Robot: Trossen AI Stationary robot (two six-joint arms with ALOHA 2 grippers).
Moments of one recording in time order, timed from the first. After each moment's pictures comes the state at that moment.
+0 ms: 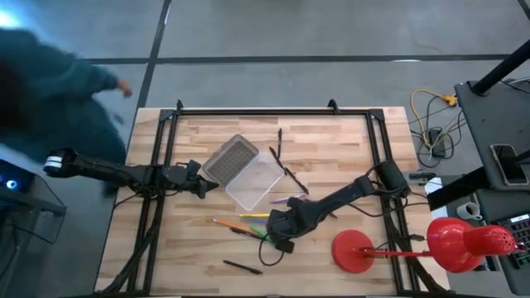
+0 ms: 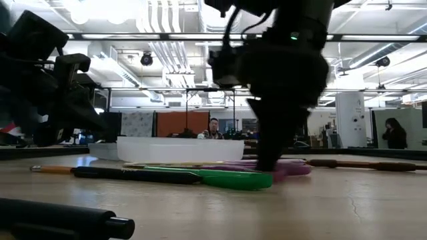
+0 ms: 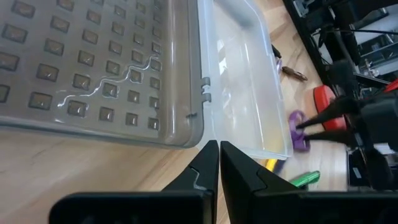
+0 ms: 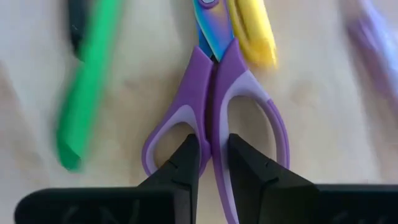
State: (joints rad) left arm -0.05 0.63 0.04 0.09 -0.16 -1.05; right arm 0.37 2.09 1.46 -0.74 0.15 0.70
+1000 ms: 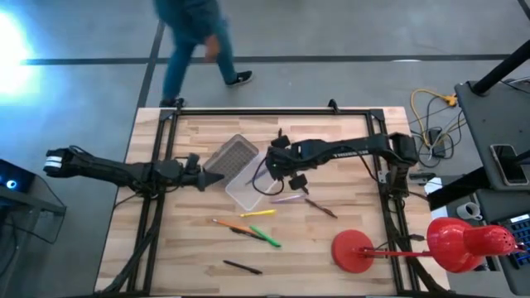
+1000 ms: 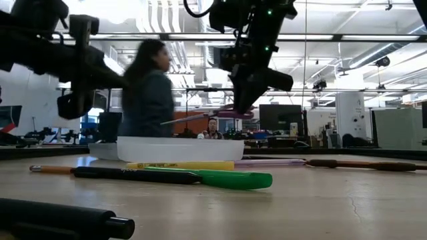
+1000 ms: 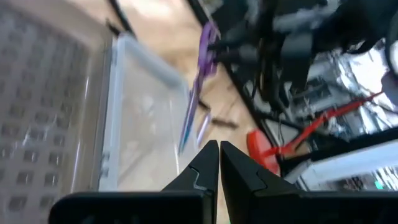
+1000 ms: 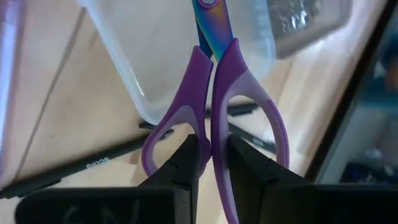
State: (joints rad) left arm -0.05 0.63 0.16 0.23 -0.22 -1.04; right arm -0.06 1.89 1.48 -0.81 0.31 -0.58
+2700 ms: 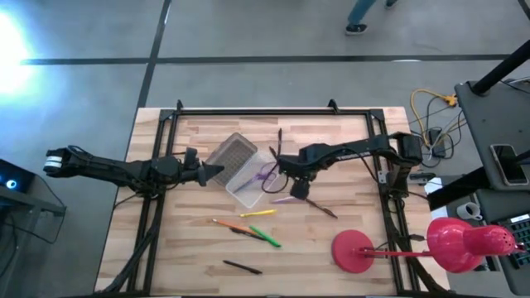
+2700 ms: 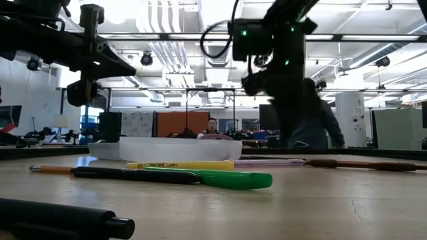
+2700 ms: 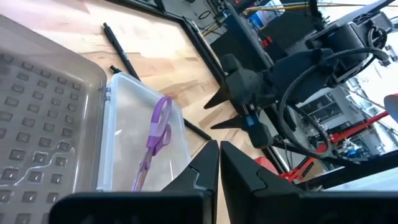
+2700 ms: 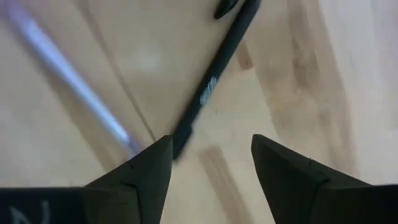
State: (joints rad) left arm -0.05 0.63 0.22 0.21 -0.32 -0.98; right arm -0.07 1.84 1.27 -0.91 0.08 0.42
